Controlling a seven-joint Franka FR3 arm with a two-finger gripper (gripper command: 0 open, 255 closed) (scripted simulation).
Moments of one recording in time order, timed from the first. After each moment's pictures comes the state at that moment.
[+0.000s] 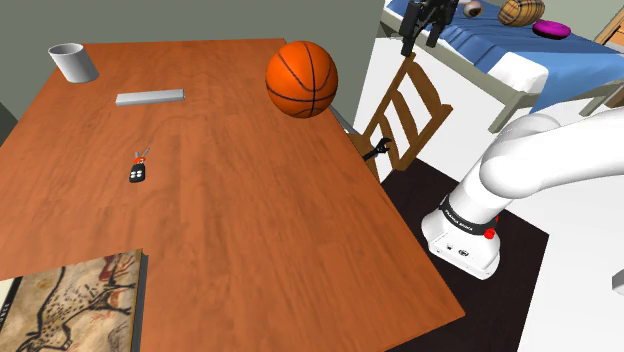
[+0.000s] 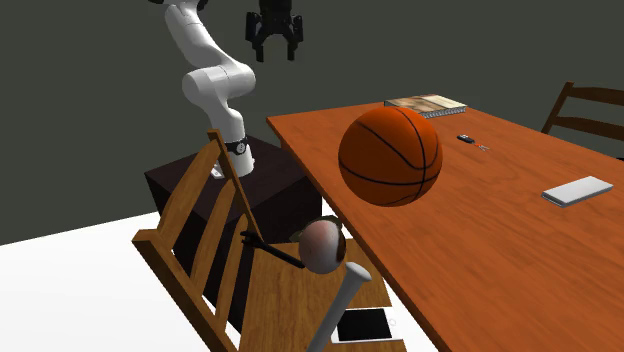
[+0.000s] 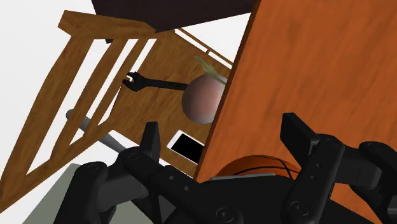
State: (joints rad) arm -0.02 -0.79 0.01 -2.34 -0.06 1.53 0.15
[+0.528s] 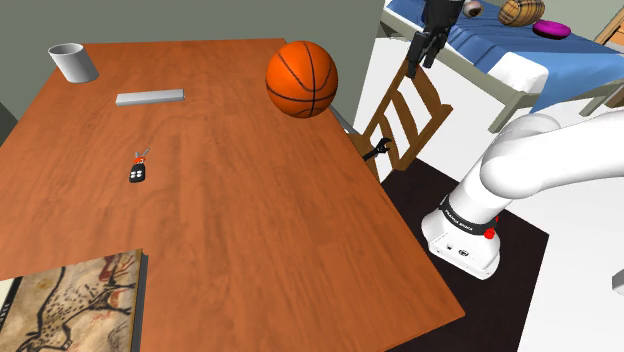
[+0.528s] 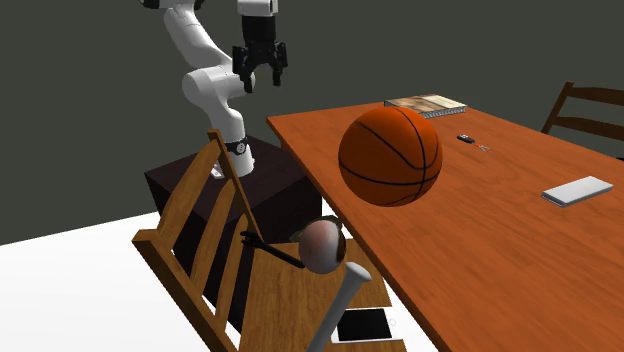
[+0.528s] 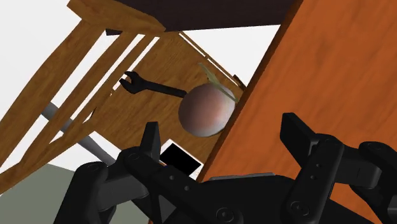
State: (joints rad) arm -0.01 -0.83 -0.14 -2.51 -0.12 1.67 -0.07
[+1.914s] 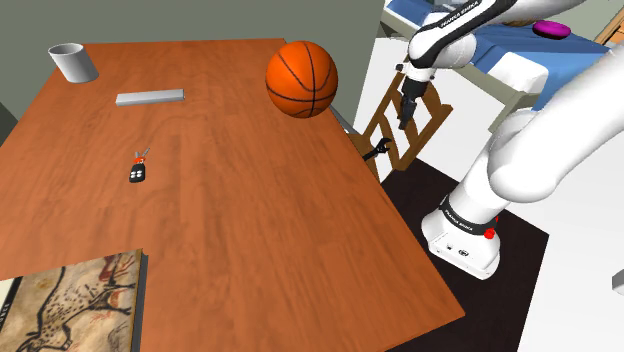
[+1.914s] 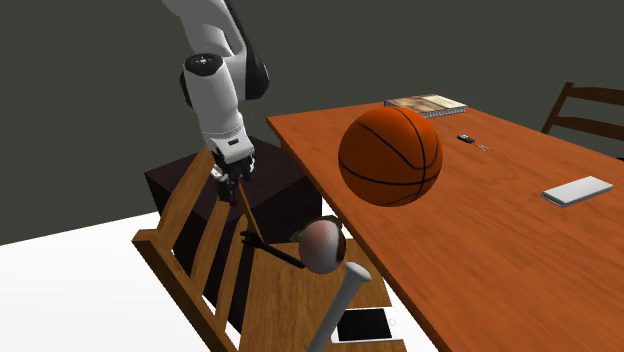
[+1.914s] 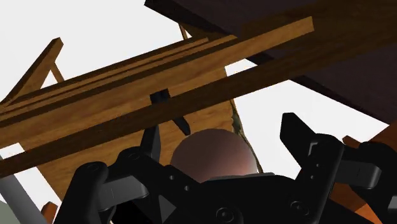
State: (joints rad) arm 0.19 -0.23 -0.80 -2.63 -0.11 2.30 -1.01
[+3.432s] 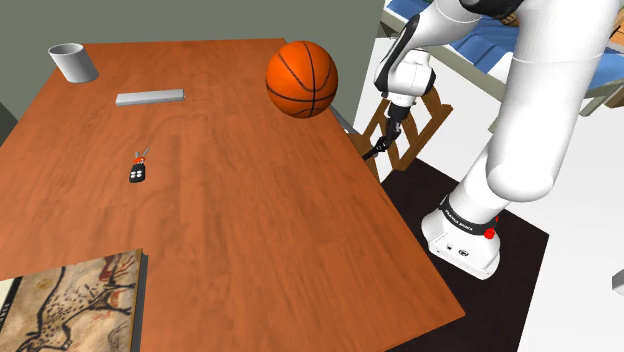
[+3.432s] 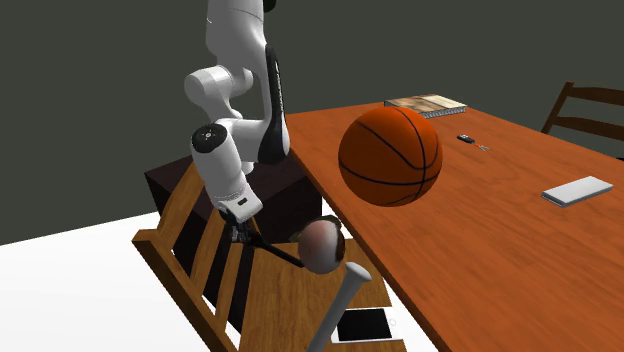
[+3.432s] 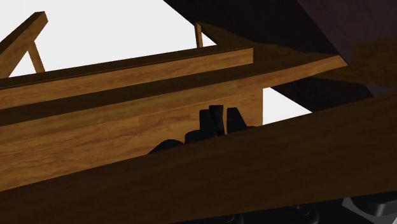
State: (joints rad) arm 0.15 0.36 -0.70 -2.46 0.55 2.46 -1.71
